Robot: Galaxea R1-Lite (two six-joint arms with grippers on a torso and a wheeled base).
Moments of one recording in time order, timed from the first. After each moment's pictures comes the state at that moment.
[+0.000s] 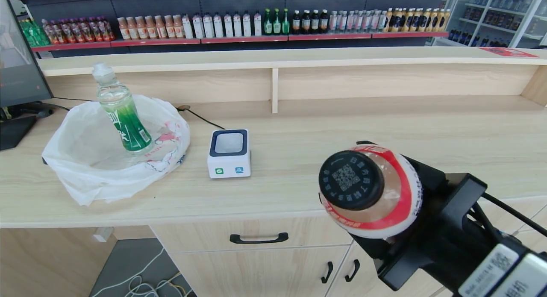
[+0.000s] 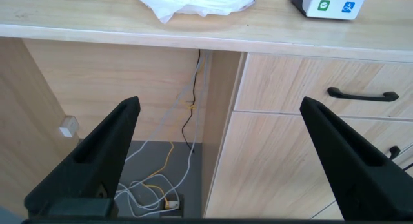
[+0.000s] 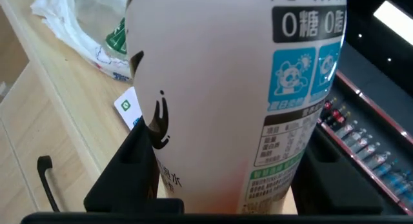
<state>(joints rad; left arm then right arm) 0.00 0.00 0.00 0.00 0.00 -0.01 0.97 1.54 -0.33 -1.57 -0.07 -0.98</state>
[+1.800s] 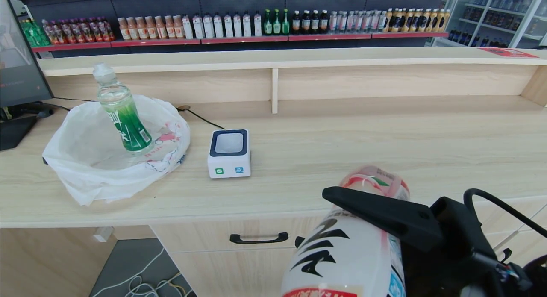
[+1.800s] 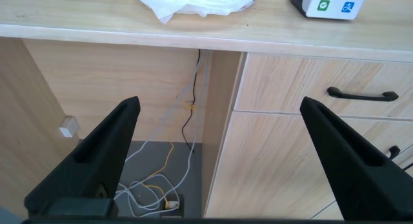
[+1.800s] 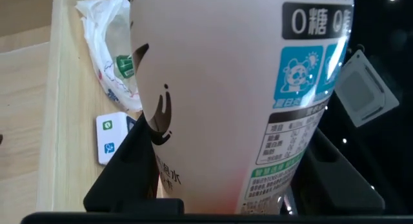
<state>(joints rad) 0.00 0.00 0.00 0.00 0.00 -0.01 1.00 1.53 -0.36 -1.47 0.21 -1.49</state>
